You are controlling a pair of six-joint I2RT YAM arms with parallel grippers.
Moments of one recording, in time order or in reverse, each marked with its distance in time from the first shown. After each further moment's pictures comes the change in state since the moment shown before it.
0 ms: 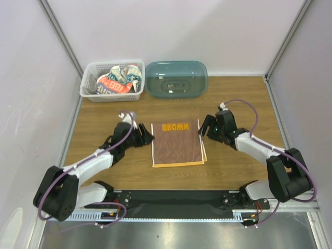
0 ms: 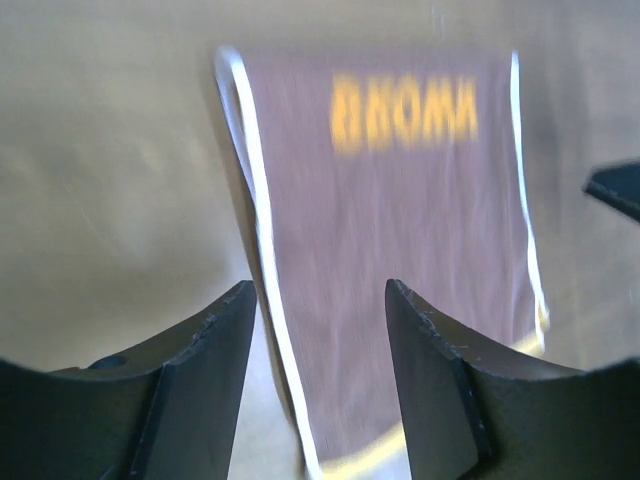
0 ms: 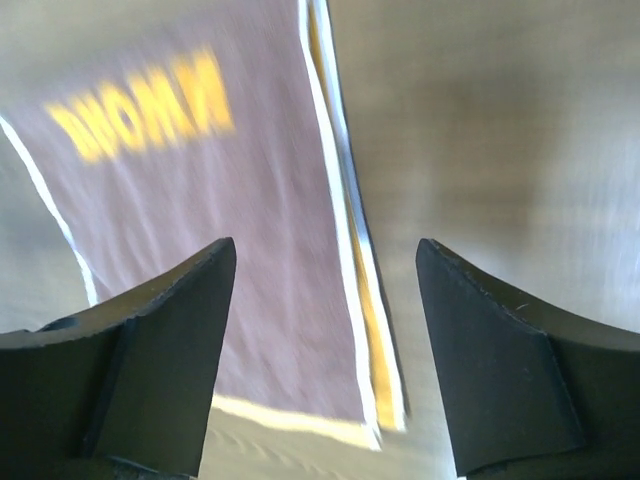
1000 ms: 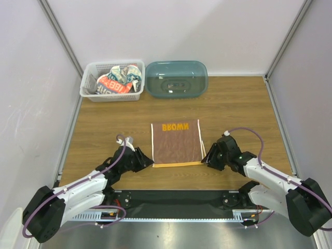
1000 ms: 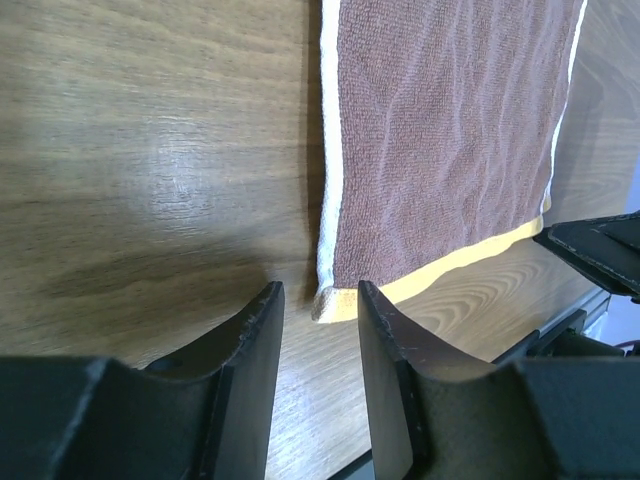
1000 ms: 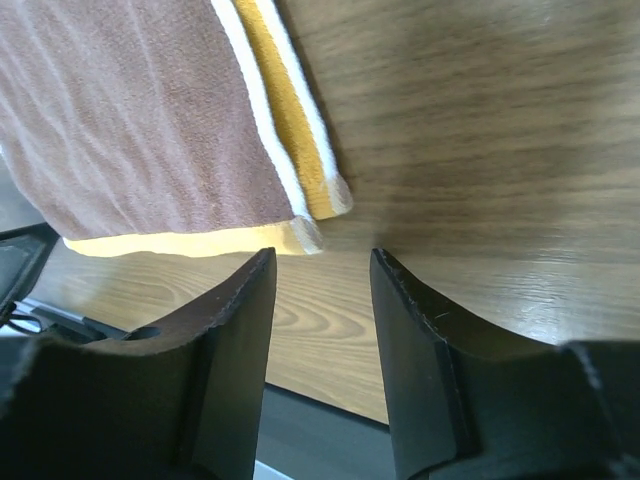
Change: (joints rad) left arm -0.209 -0.316 -0.359 -0.083 -0.035 -0.390; right arm 0.167 -0.386 -0.364 -0.207 -0.068 0.301
